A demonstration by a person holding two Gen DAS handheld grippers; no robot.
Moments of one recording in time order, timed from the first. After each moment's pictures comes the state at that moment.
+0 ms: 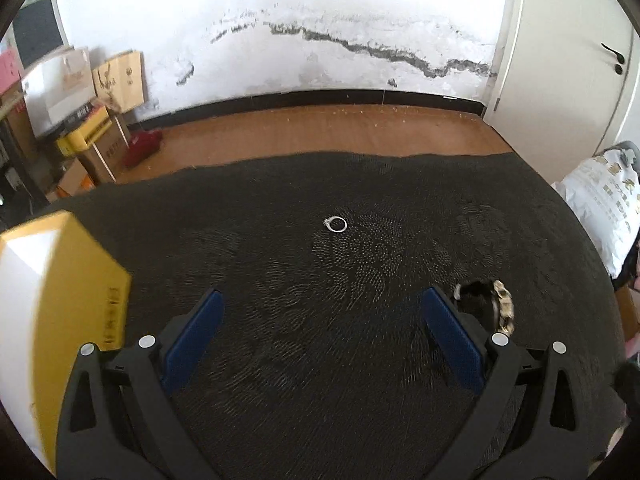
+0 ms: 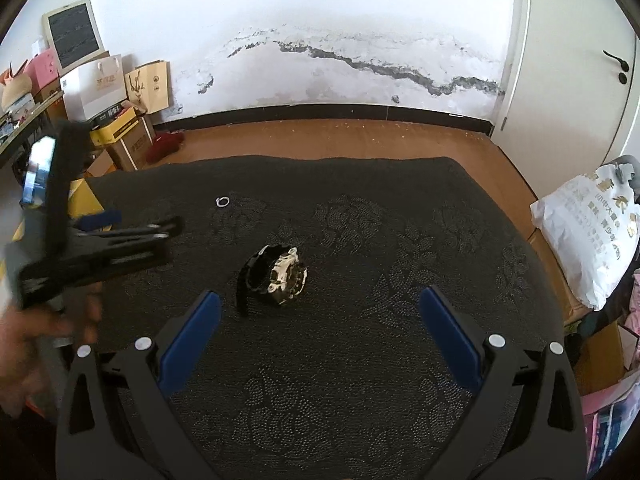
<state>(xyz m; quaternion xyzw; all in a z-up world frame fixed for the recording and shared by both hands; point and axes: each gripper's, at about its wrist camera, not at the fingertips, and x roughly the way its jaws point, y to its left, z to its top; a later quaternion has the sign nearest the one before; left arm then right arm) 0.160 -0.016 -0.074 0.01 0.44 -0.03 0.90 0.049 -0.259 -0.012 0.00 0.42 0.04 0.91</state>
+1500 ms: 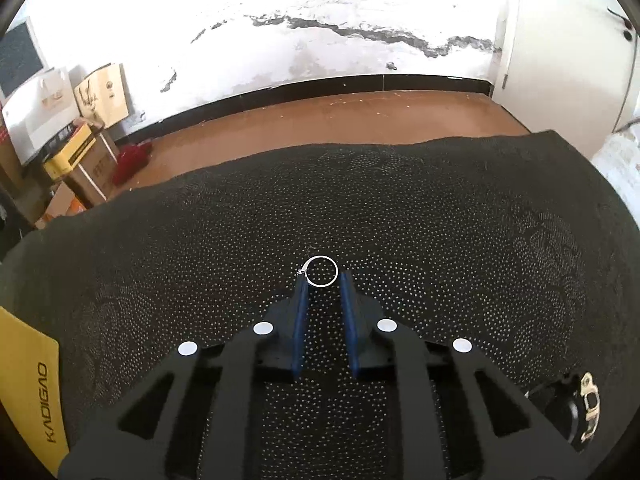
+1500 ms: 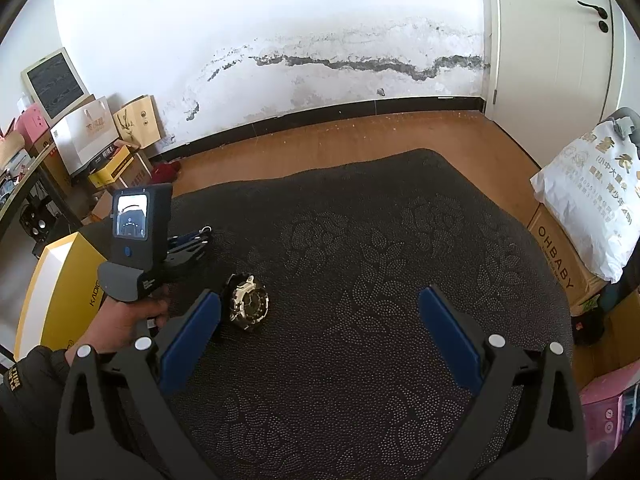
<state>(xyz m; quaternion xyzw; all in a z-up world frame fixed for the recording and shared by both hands) 0.248 -0.062 -0.141 0.07 0.44 -0.02 0.89 0.066 -0.325 -0.003 0.08 0.42 0.04 0.90</state>
